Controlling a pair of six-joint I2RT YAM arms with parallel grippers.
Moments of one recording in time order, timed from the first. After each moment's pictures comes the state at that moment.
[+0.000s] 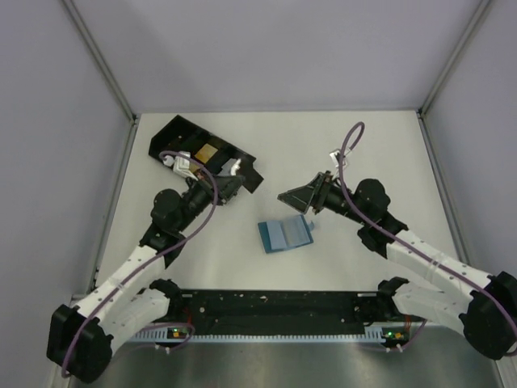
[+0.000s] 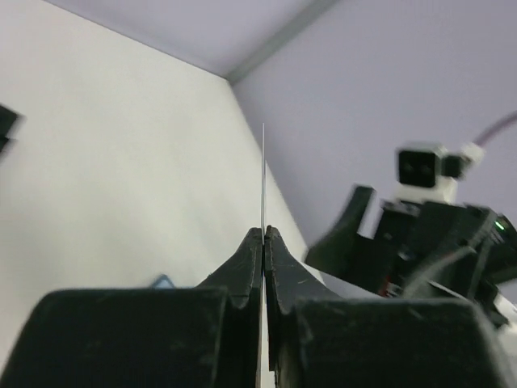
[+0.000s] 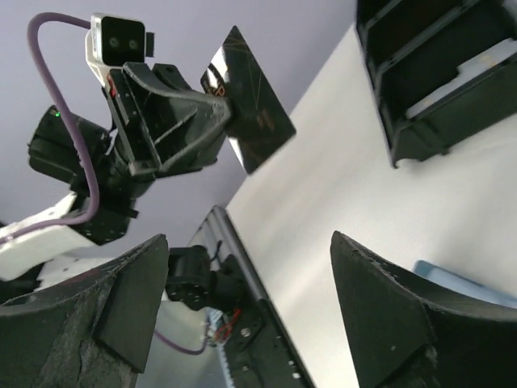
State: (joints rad) left arm -0.50 0.86 0.50 0.50 0.26 -0.93; right arm 0.64 1.03 0.59 0.49 -0.44 0.88
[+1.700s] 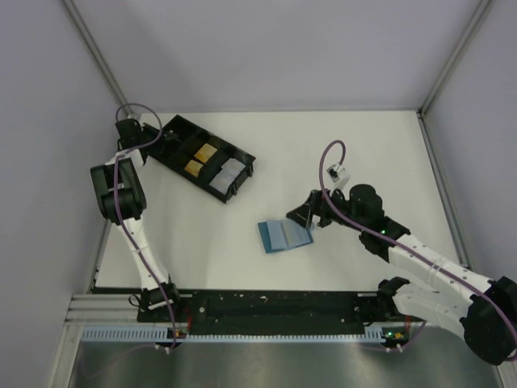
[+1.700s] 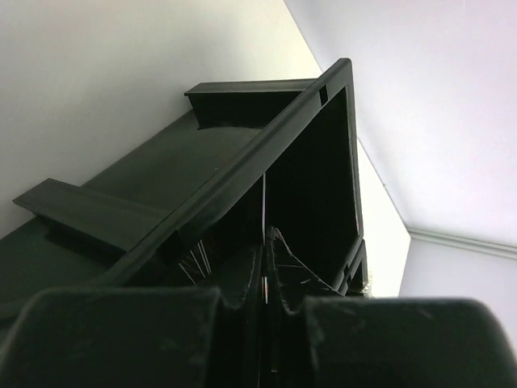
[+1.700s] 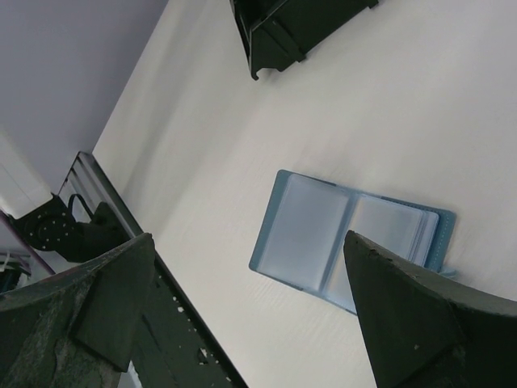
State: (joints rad) left arm 0.31 2.28 1.62 0.15 0.59 -0.89; right arm 0.60 0.97 0.53 0.13 -0.33 0.57
